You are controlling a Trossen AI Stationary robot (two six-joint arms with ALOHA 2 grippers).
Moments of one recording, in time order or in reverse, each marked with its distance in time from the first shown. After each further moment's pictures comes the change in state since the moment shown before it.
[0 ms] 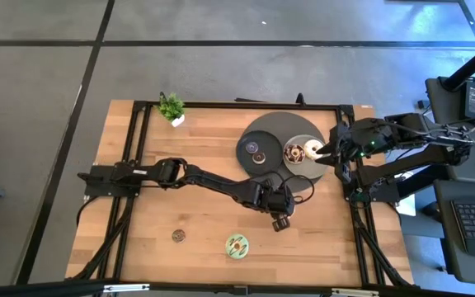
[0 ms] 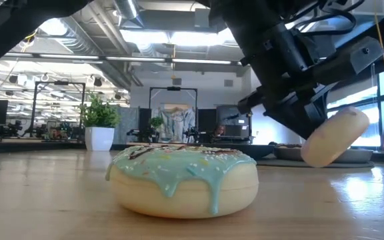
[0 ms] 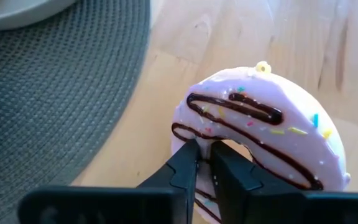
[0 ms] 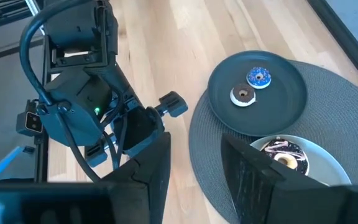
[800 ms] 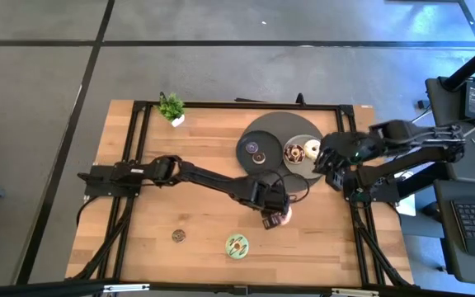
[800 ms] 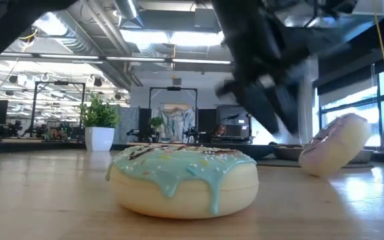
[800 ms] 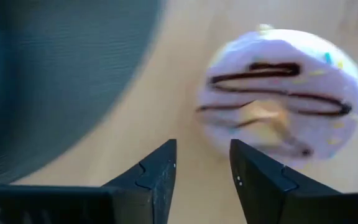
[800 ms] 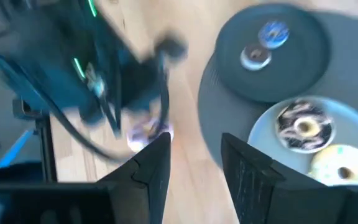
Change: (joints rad) left arm -0.003 -0.062 -0.001 -0.224 0.021 -0.025; right arm 0.048 0.060 -0.044 -0.035 -0.022 0.137
